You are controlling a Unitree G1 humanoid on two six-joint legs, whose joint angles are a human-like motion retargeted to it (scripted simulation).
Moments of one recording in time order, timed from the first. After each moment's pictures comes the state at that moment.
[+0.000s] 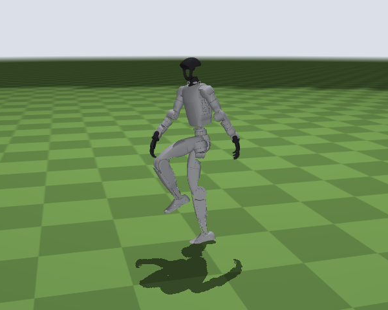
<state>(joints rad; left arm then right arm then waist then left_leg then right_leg) 0.29 0.24 0.63 1.70 -0.21 0.24 -0.32 -0.54 -0.21 0.12 1.17 -0.45 0.02 0.35 0.47 -0.21 0.21 -1.21 0.44 0.42 1.81 -0.20 0.26 -0.09 -0.13 -0.09 0.16 0.10 -0.13</state>
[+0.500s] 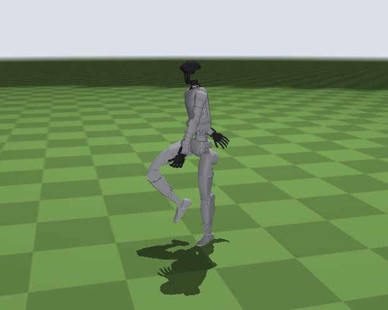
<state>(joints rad) -0.45 0.12 0.17 1.41 0.00 0.15 -0.55 0.26 -0.33 -0.20 1.70 -0.09 0.38 0.22 -0.41 0.10 0.19 0.02 0.02 0.28 0.08 -0.19 0.15 -0.92 -0.41 -0.38 1.68 0.20 -0.19</state>
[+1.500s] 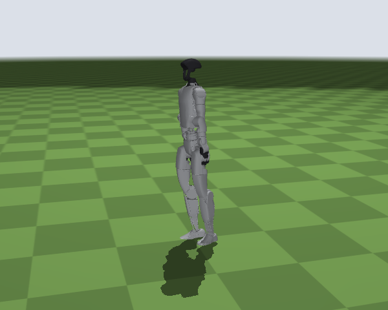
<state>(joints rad) 0.03 0.08 0.31 1.63 0.18 0.24 -0.51 0.10 -0.20 -0.14 1.70 -0.17 0.10 0.33 -0.06 0.01 -0.18 0.03 -0.02 0.45 -0.02 -0.24 -0.01 -0.05 -0.08 -0.36 0.03 0.04 0.05</state>
